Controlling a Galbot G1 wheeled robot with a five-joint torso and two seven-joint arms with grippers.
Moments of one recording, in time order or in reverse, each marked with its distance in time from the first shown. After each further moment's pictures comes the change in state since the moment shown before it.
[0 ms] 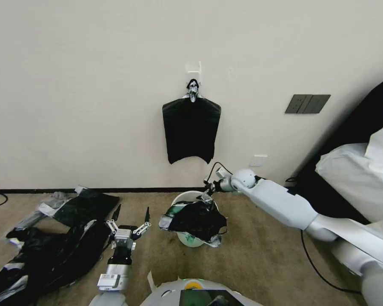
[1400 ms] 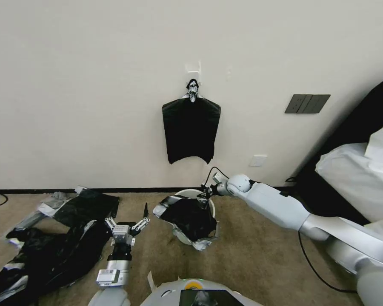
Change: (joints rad) left arm -0.032 0.002 0.019 -0.022 -0.041 0.040 -0.036; right arm -0.002 0.015 -0.054 -0.035 0.040 0.079 0.060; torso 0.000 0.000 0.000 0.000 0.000
